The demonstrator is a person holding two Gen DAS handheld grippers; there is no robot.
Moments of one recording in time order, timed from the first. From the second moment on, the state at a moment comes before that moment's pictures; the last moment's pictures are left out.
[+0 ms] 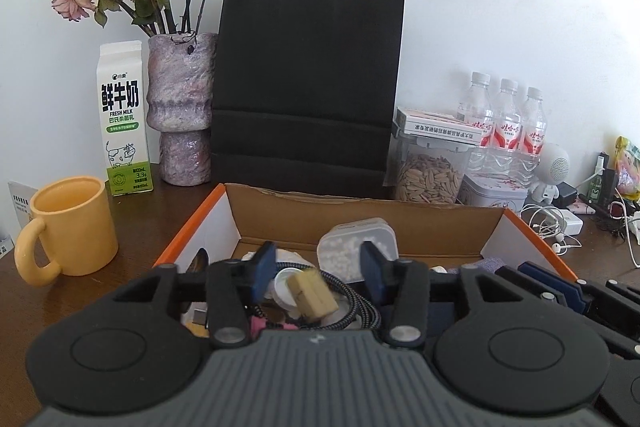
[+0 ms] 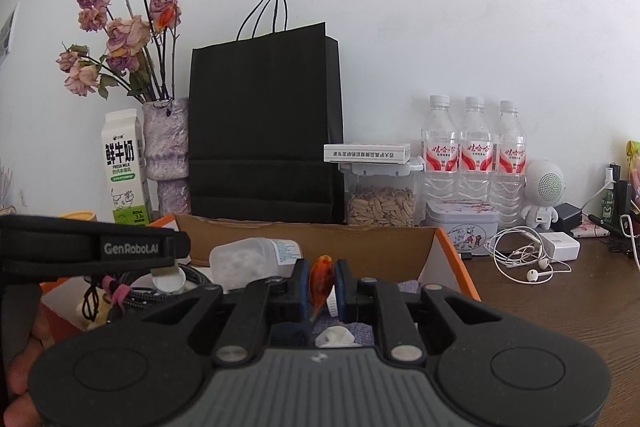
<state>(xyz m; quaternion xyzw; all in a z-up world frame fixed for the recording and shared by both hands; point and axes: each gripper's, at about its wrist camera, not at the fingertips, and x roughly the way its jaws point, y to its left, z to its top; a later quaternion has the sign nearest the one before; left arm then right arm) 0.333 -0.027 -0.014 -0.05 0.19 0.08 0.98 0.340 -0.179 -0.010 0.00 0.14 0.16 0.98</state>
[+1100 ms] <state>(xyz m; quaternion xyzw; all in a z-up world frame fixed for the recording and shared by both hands) 0.268 -0.003 -0.016 -0.04 0.11 0.09 0.99 0.311 -0.191 -0.009 0.00 0.13 0.15 0.98</state>
